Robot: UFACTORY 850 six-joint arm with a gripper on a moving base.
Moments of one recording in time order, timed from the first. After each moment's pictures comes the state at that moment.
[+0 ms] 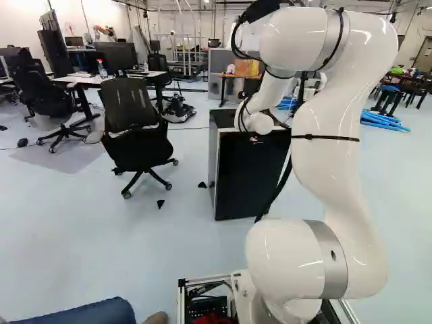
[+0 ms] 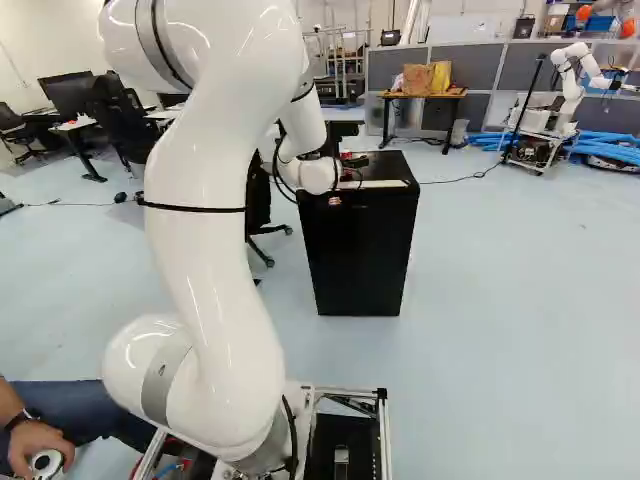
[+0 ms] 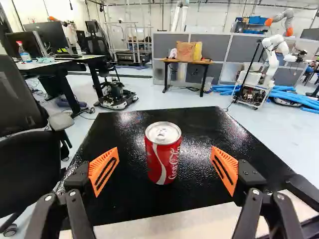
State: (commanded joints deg) arm -10.5 -30.2 -58.4 -3.4 49.4 0.0
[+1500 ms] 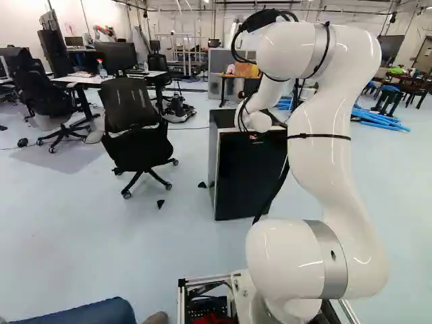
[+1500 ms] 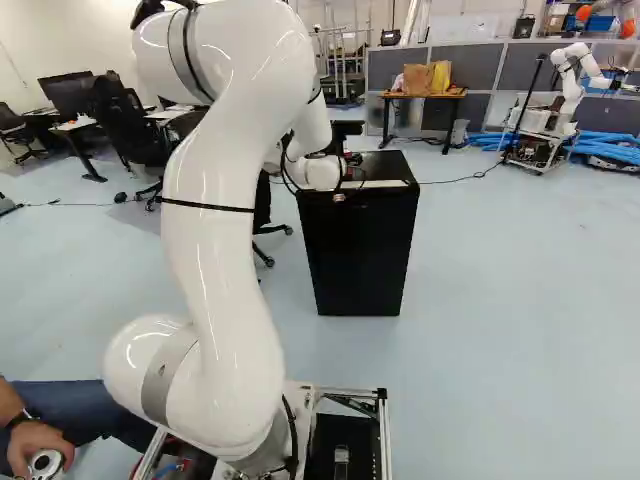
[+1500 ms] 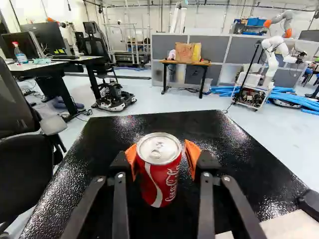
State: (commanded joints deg) arm -10.8 -34.7 -64.4 -3.4 48.4 0.0
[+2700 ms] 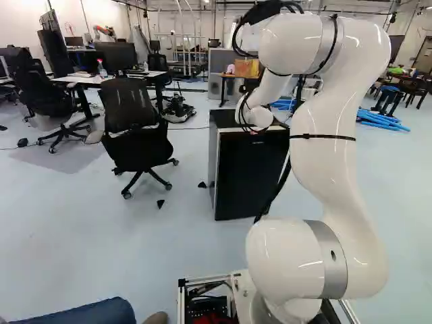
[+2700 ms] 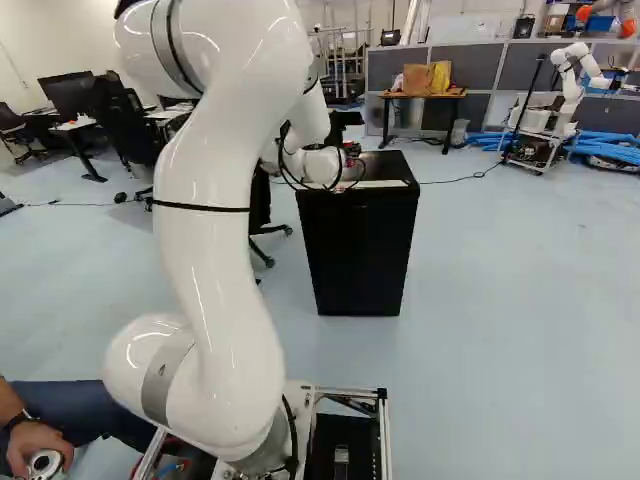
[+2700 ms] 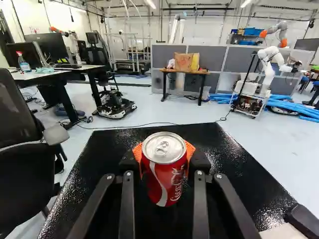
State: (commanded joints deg) arm -10.8 -31.5 -64.3 -3.4 48.4 0.0
